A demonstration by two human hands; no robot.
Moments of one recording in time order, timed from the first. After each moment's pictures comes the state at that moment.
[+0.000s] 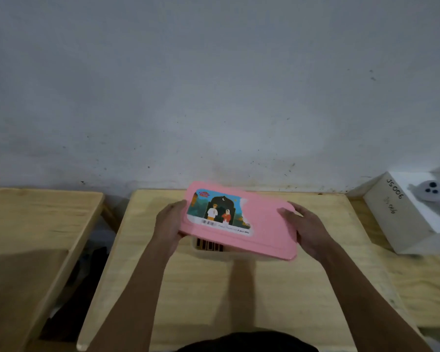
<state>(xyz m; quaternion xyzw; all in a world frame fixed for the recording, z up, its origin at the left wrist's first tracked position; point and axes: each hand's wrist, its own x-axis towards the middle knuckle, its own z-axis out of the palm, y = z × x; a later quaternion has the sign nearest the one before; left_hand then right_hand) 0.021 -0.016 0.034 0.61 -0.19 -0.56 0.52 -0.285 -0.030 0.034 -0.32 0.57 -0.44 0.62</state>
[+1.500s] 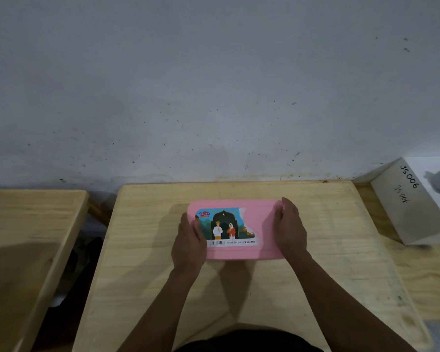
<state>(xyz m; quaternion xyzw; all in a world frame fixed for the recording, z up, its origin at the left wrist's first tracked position) -0.027 -0.022 -0.055 0.80 -0.50 -0.22 0.25 -0.254 -0.065 -0.050 -0.54 0.77 -0.23 0.23</state>
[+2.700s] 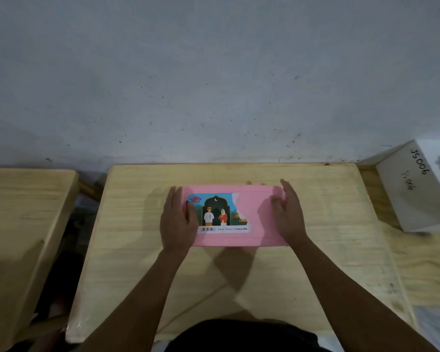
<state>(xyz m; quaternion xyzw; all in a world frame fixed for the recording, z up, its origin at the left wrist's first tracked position) -0.019 -0.037 -0.069 0.76 -0.54 -0.18 0.31 -0.277 -0.066 -0.055 -0.52 0.71 -0.32 0.36</state>
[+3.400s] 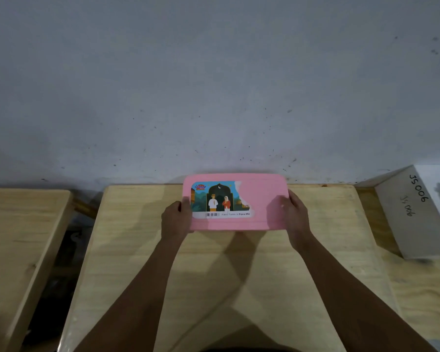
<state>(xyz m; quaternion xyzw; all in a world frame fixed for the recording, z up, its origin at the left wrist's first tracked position) -0.026 -0.113 -0.038 0.80 -0.38 -0.36 0.28 -0.292 -0.126 -0.024 -0.34 0.66 -0.44 0.51</state>
